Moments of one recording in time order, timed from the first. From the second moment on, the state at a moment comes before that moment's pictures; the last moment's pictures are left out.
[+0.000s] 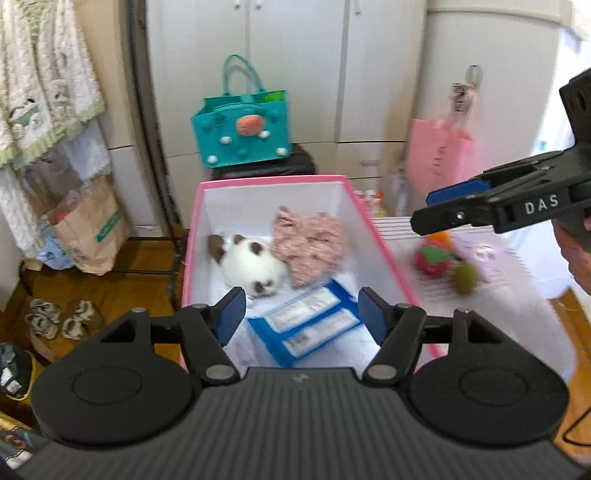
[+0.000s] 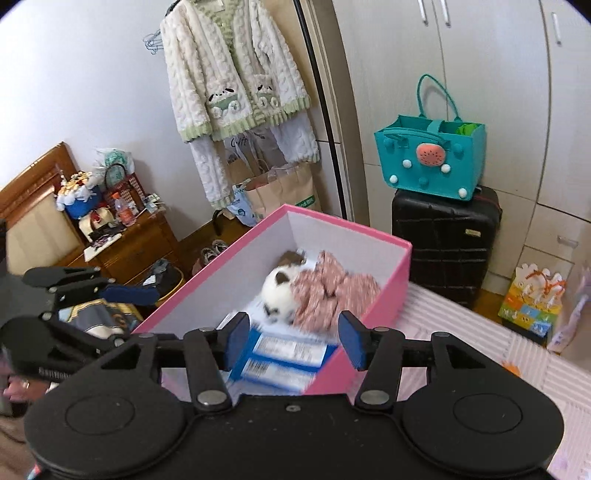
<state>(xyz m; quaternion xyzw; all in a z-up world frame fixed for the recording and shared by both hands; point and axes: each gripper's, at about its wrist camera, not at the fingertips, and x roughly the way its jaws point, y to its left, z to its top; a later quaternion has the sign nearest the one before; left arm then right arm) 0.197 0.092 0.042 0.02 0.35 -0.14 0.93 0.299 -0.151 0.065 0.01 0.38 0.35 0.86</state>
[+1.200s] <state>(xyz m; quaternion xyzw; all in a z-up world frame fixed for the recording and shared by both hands) 0.136 -0.054 0.012 0.06 0.33 -0.31 0.89 0.172 -0.304 -0.016 0.00 0.27 0.24 0.93</state>
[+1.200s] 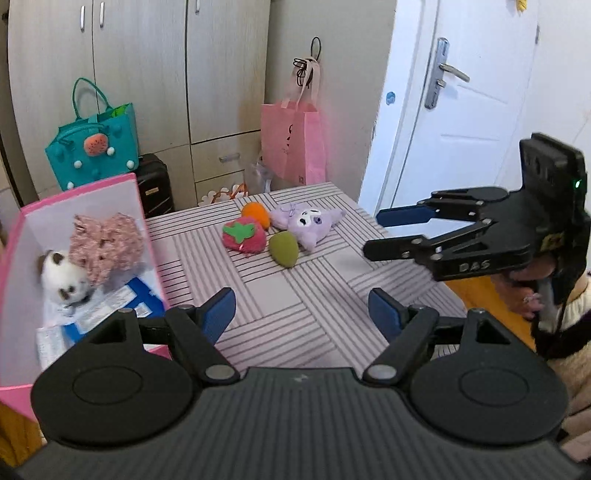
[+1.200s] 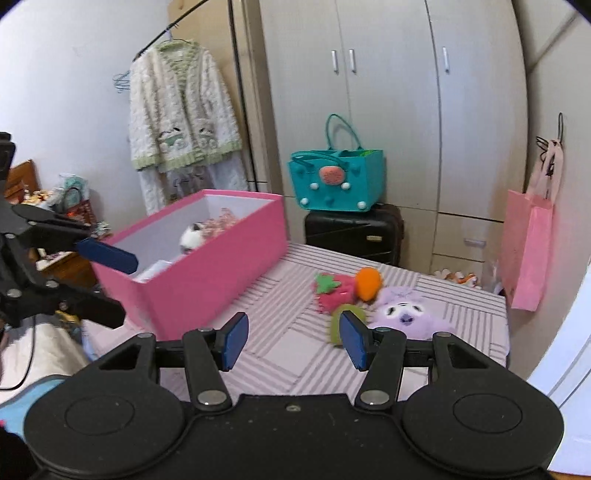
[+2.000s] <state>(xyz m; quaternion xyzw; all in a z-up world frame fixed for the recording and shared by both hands) 0.289 -0.146 -0.065 0.02 0.32 -0.17 0.93 0.256 -0.280 -0.090 -0.16 0.27 0.27 0.91</state>
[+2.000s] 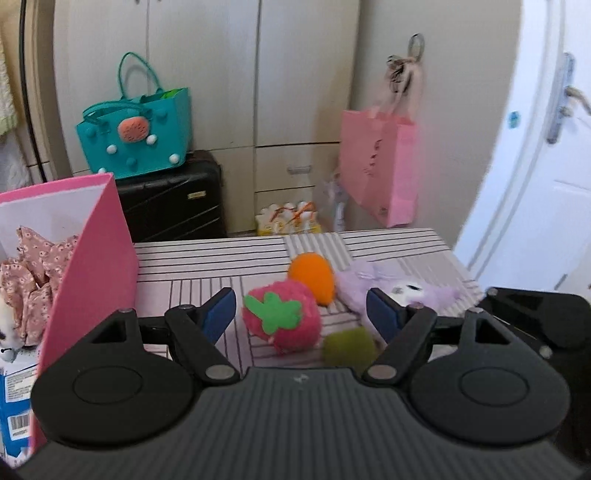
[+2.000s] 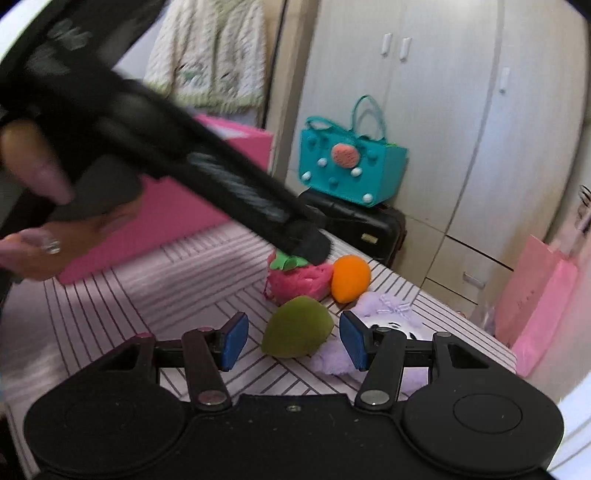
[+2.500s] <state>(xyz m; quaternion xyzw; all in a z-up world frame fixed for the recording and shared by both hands) 0.322 -0.163 -0.100 0.02 0.37 -0.14 0.92 0.265 -0.284 -0.102 -0.16 0.29 0.29 0.90</state>
